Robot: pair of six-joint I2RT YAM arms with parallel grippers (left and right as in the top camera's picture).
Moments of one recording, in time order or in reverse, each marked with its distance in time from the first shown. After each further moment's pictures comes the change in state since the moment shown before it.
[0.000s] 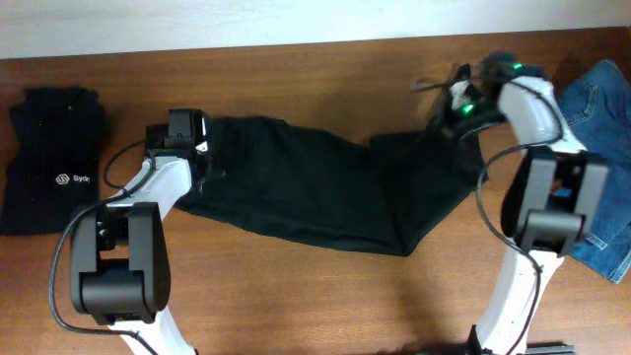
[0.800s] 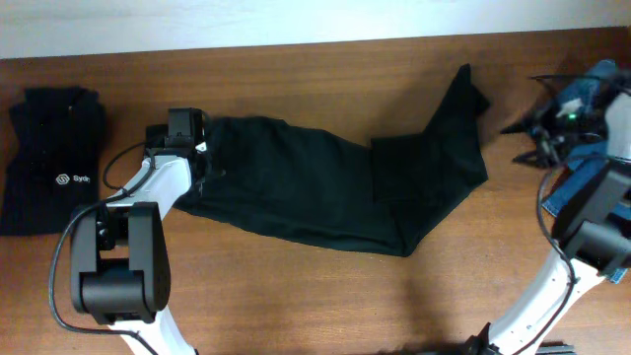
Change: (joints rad) left arm 0.000 0.000 0.008 -0.029 -0.002 -0.048; right arm -0.332 0.000 0.099 -0.253 0.059 0.078
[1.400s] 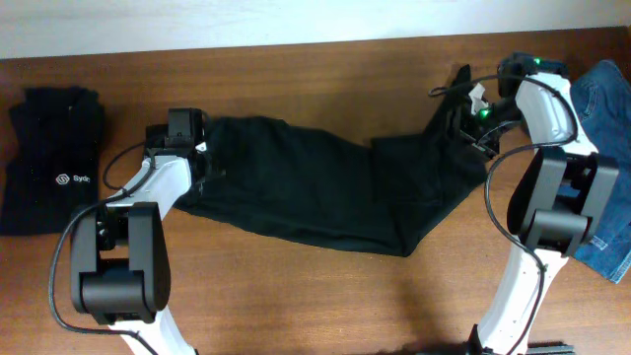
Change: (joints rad) left arm 0.000 0.000 0.000 0.003 -0.001 -0.001; right arm 0.300 0.017 -0.067 0.069 0.151 -0.208
